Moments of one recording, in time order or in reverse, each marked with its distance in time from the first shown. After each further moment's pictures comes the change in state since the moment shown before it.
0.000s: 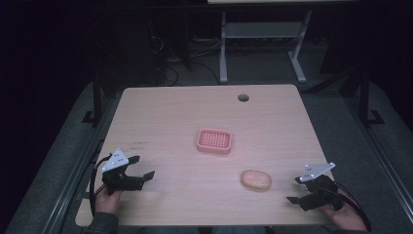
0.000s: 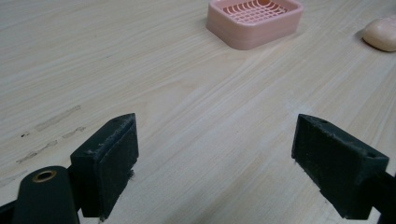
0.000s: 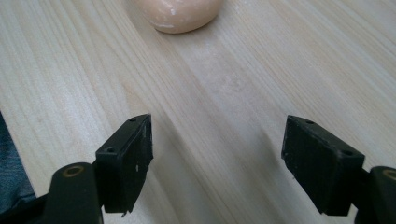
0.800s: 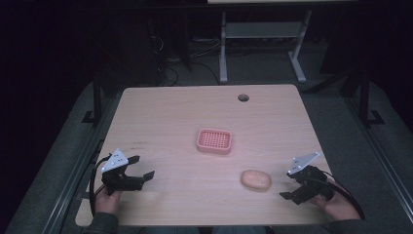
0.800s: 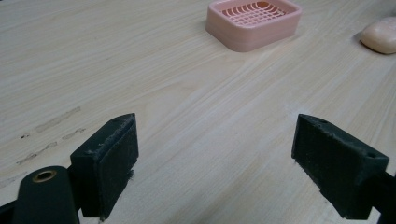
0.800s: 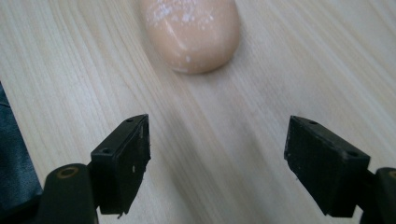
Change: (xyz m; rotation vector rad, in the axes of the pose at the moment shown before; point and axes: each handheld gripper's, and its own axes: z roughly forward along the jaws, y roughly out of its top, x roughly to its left) left arm 0.000 0.000 -0.001 -0.006 0.000 -0.004; right arm 0.000 0.040 0.005 0.078 0.050 -0.056
